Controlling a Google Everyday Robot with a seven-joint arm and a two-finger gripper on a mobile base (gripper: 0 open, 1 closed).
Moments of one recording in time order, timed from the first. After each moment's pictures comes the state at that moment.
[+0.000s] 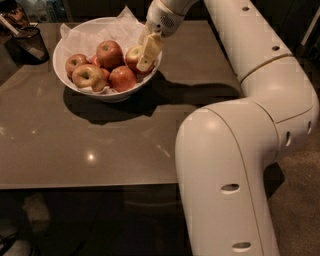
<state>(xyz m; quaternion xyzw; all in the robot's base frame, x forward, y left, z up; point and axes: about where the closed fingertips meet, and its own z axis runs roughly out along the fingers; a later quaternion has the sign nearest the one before) 0.709 0.029 0.932 -0.69 0.67 0.15 0.23</state>
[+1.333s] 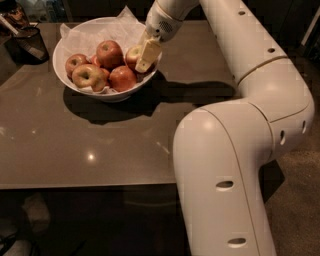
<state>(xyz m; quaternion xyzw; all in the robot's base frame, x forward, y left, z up) 0.710 0.031 0.918 -0.69 0.67 0.16 0.23</state>
